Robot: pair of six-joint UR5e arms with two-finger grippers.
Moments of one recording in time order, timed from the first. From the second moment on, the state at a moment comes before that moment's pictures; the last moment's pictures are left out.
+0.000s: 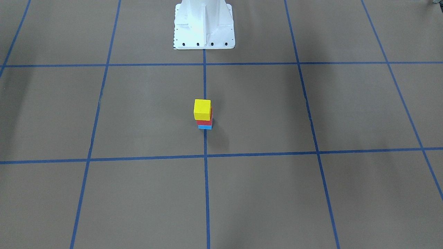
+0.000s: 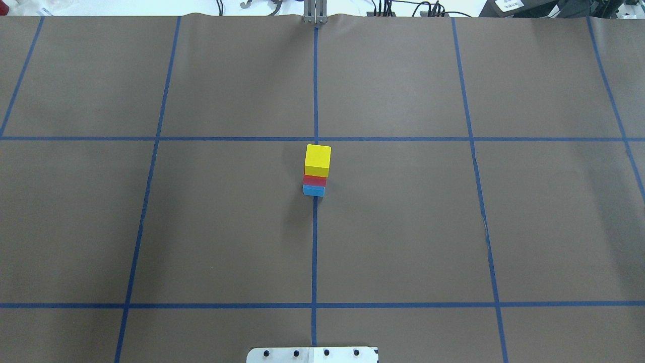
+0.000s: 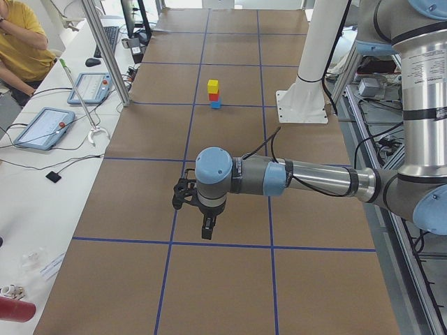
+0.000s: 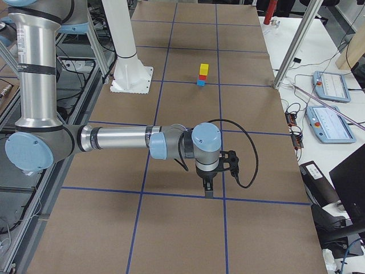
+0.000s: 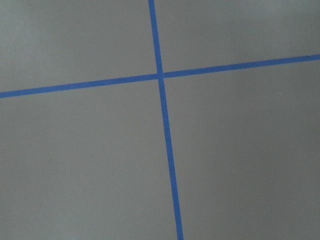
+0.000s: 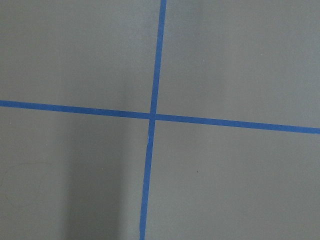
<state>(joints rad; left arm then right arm) -1.62 -1.41 -1.86 -1.52 -2.38 0.11 1.62 -1.62 1.70 -1.55 2.31 -0.05</state>
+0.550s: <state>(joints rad) -1.62 -1.40 -1.86 -1.52 -2.38 0.11 1.62 -1.61 1.70 -1.55 2.31 -0.05</state>
